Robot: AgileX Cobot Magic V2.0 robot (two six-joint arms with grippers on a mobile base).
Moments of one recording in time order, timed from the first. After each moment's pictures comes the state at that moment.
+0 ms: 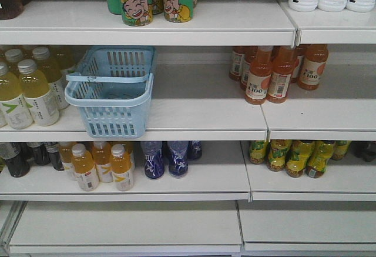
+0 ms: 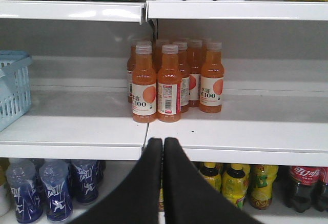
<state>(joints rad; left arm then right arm) 0.00 0.64 -0.45 -0.45 0.10 -0.09 0.00 -0.01 0.03 0.05 0.09 -0.06</state>
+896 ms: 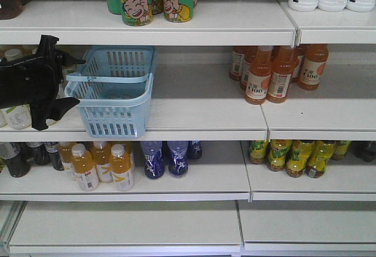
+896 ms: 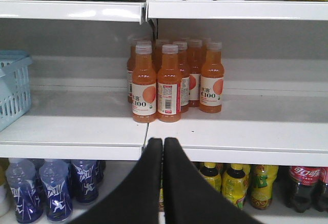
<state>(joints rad) 0.00 1.65 -1.10 -1.47 0.37 0.02 0.00 -0.01 0.03 0.05 0.09 -0.06</state>
